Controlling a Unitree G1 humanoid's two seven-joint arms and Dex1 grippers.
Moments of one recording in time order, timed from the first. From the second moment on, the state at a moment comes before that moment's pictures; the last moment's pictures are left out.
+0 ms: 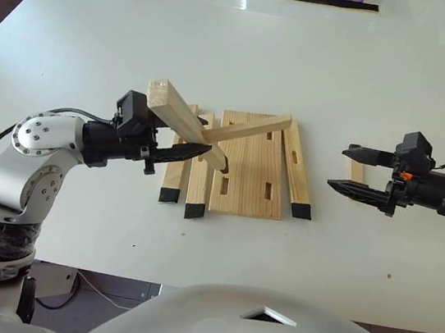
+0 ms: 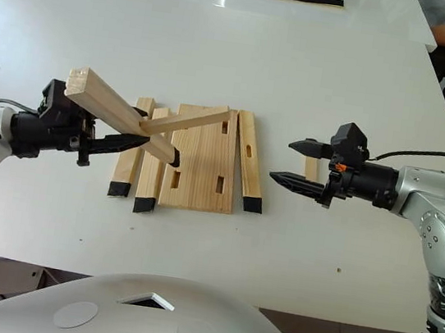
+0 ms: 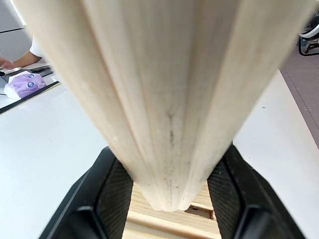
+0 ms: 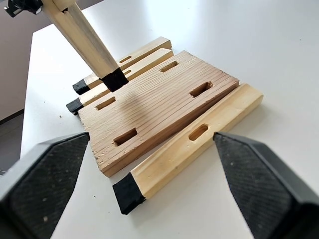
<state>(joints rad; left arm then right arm) -0.01 0.77 0.13 -0.41 -0.65 0.37 -1.11 -0.02 -0.92 -0.16 -0.34 0.71 0.78 1.09</state>
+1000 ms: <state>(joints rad) 0.06 0.78 0.09 -0.48 -0.62 0.29 -1.15 -0.01 -0.90 -0.18 -0.37 0.74 0.81 1.05</state>
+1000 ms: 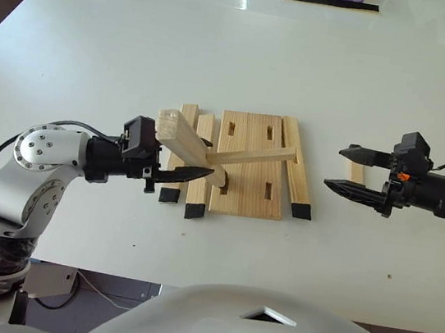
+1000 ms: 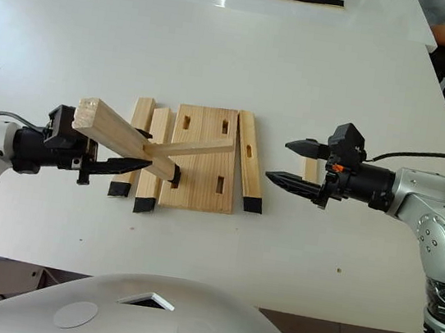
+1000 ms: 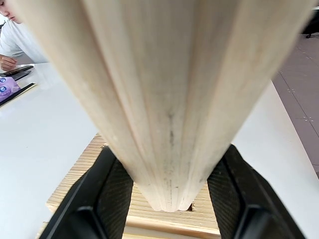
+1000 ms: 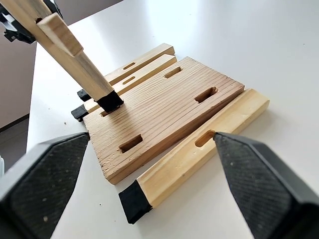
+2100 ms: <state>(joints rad) 0.13 0.83 0.09 -0.47 -0.58 0.14 -1.21 0.03 -0.89 -0.20 -0.42 0.79 0.83 1.00</state>
